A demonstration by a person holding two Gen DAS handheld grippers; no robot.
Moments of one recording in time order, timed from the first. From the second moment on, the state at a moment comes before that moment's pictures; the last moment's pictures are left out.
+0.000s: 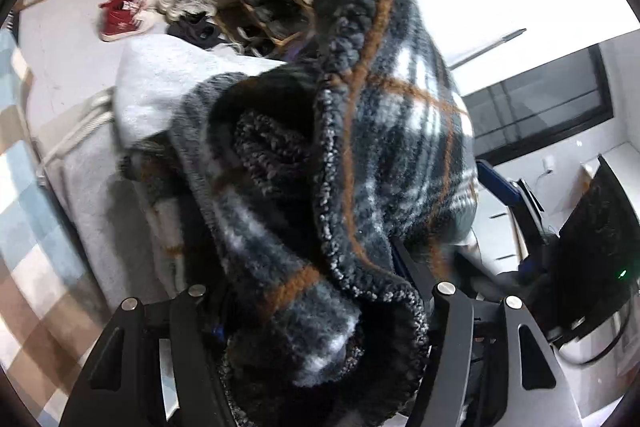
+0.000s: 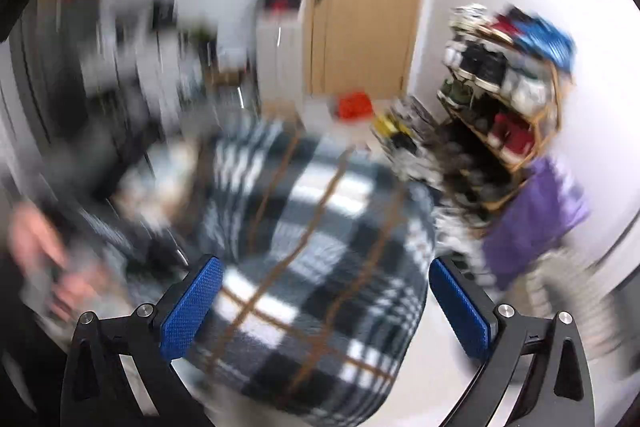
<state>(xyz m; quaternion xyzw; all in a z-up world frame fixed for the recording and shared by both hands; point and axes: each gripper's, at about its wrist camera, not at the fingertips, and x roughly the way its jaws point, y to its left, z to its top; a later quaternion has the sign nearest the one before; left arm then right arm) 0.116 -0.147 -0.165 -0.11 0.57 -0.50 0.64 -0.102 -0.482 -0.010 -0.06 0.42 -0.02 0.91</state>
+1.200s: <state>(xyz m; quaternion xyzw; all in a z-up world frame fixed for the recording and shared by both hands) 0.163 -0.156 -0.120 -0.13 0.56 -0.49 0.65 -0.097 -0.511 -0.002 0.15 0.47 0.16 0.85</state>
